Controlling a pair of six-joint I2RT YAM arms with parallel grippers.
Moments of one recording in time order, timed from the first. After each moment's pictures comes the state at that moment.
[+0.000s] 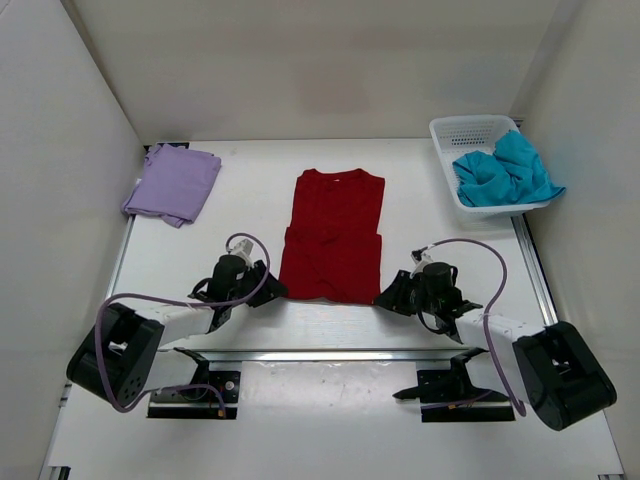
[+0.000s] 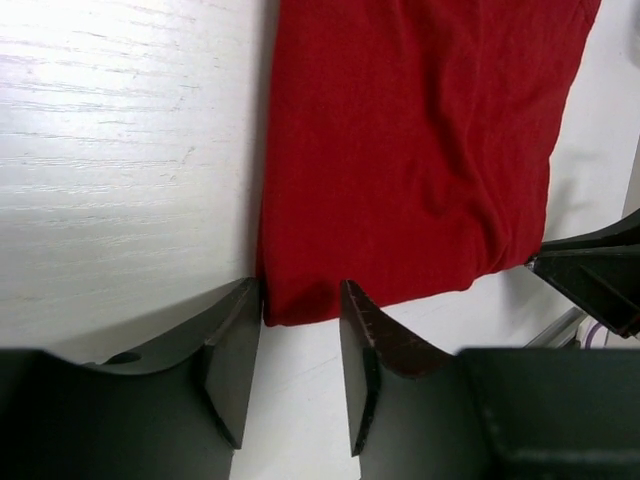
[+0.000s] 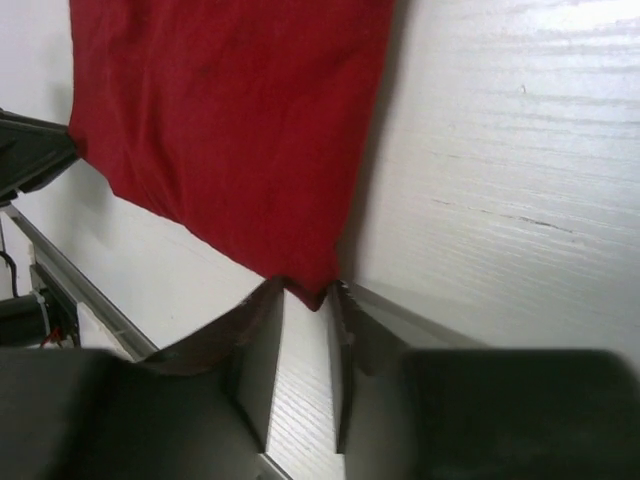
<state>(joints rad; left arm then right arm) -0.44 1.25 0.26 0.34 0.22 -0.81 0.39 1.13 0.17 0.32 -0.39 0.71</state>
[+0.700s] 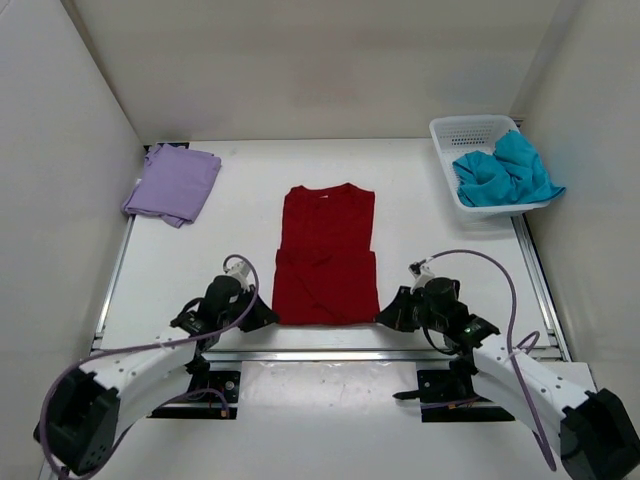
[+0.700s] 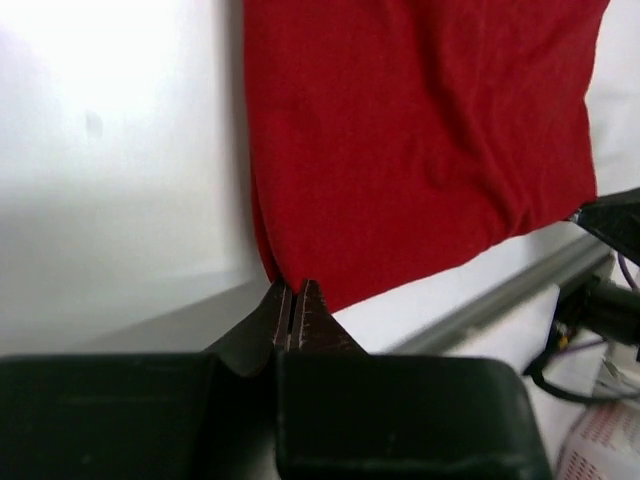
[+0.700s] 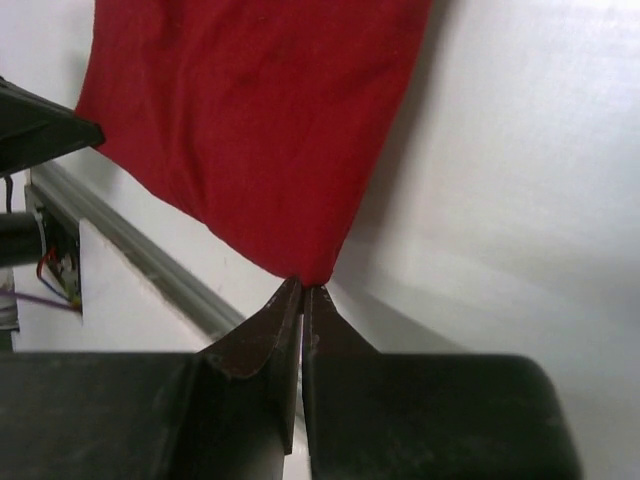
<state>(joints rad) -0.53 0.89 0.17 0.01 0.21 -0.81 0.51 0.73 0.13 -0.02 -0.35 0.70</state>
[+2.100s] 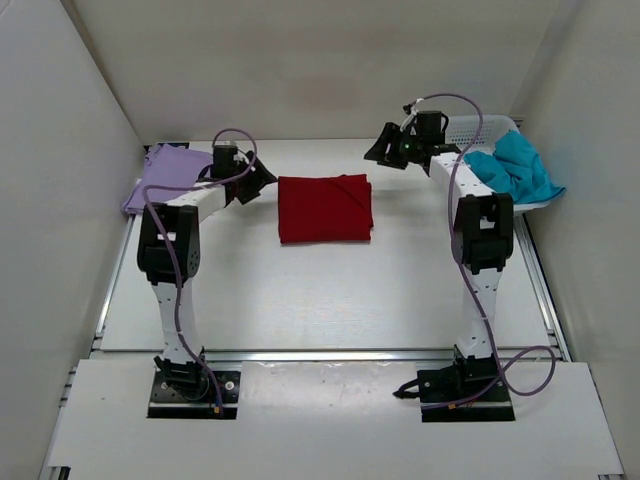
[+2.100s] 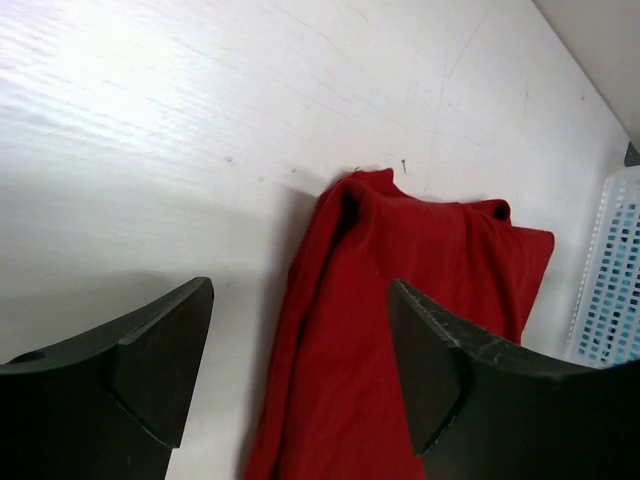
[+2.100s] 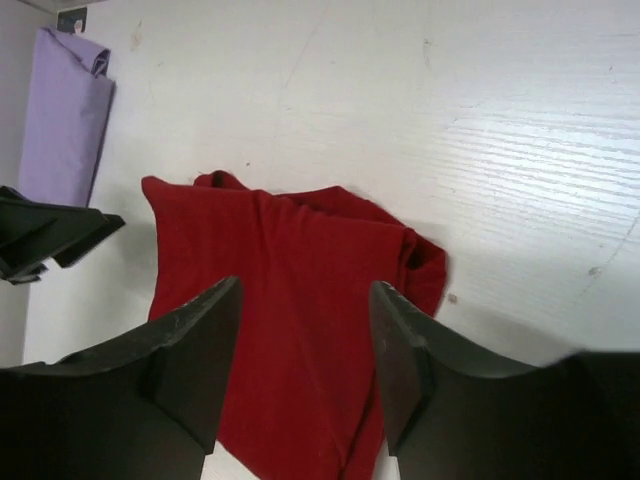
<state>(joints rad) -0.15 2.13 1.51 -0.04 0.20 -0.74 0.13 2.27 1.92 -0.24 -0.55 0.45</state>
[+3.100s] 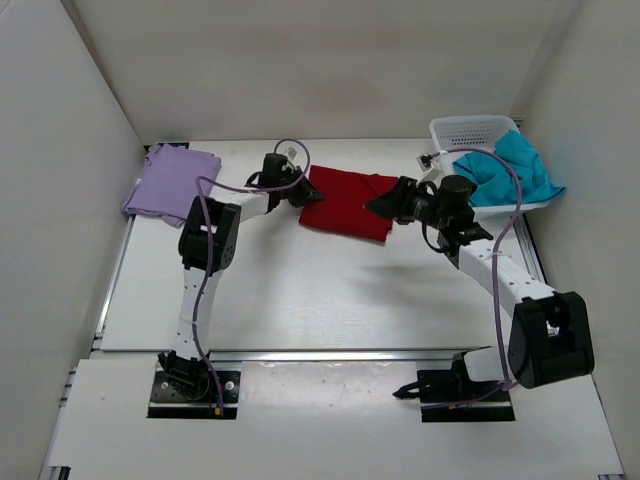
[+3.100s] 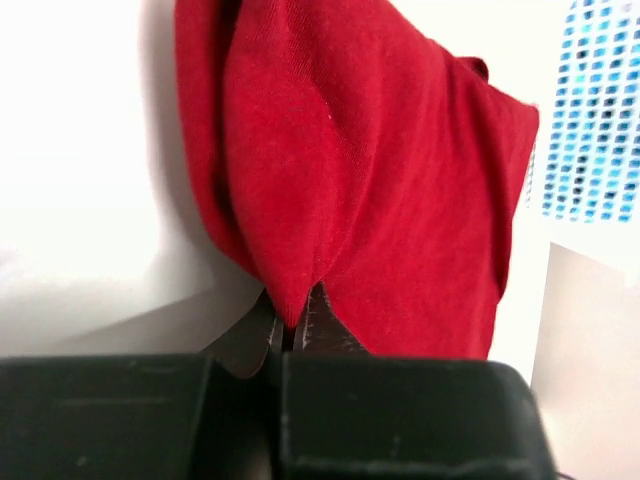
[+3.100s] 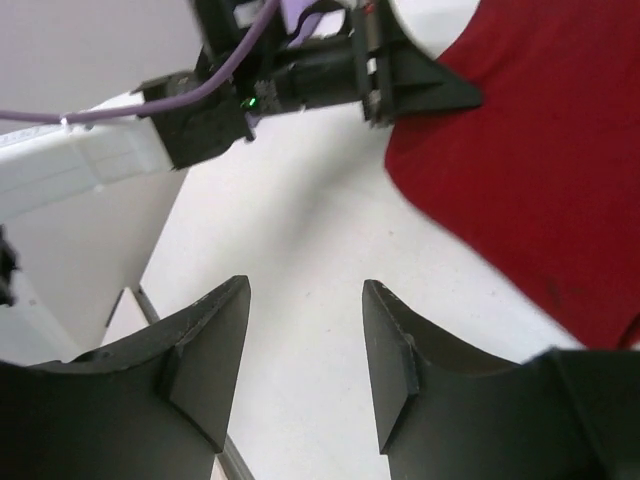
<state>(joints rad) -0.34 2.37 1.65 0.11 0.44 -0.77 0.22 1.35 0.84 0.26 -0.62 0.62</state>
